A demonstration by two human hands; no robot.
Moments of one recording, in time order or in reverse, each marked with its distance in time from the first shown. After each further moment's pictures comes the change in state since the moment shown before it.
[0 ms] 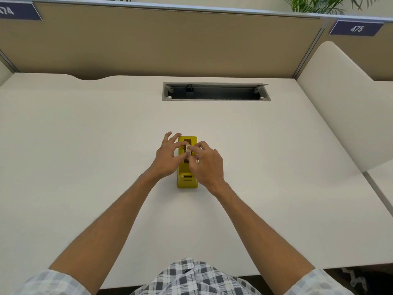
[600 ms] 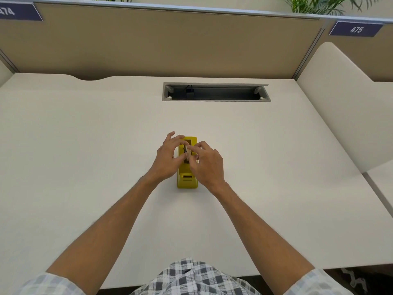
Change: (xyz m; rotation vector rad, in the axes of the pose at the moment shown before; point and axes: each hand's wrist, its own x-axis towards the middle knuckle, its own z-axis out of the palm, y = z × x) left_hand -0.009 0.004 0.001 -0.096 0.056 0.059; right_hand 0.000 0.001 0.000 0.022 0.016 -0.002
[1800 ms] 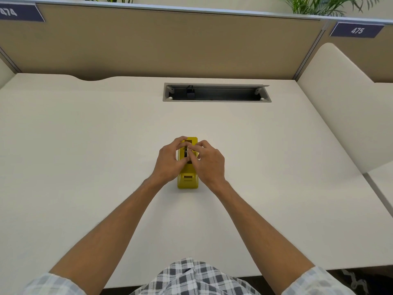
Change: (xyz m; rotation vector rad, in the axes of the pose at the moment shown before) left_hand -0.003 0.001 0.009 -0.072 0.094 -0.005; right_hand 0.005 0.005 0.003 -0.024 -0.033 0.062
